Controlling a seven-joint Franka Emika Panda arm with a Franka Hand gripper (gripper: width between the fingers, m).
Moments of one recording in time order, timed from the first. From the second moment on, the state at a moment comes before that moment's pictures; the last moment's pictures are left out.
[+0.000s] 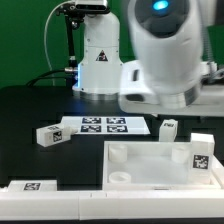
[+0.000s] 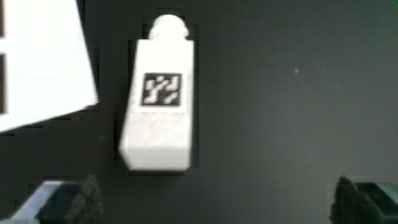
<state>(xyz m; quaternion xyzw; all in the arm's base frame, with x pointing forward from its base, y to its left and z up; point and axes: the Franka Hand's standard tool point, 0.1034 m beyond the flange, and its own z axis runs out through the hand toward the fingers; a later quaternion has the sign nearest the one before) 0.452 0.135 0.052 -0.92 0.12 0.36 0.11</state>
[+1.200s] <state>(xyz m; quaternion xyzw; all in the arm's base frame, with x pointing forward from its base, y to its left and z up) 0.426 0.117 0.030 -0.86 0.16 0.47 0.10</state>
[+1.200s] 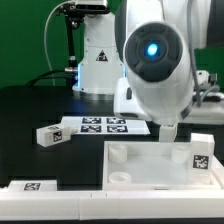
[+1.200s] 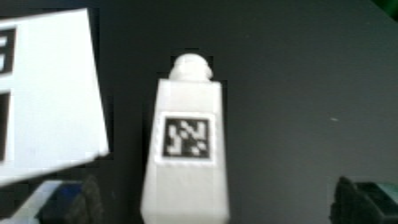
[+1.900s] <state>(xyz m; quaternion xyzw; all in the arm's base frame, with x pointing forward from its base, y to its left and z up) 0.410 0.118 0.013 -0.84 0.20 0.50 0.10</state>
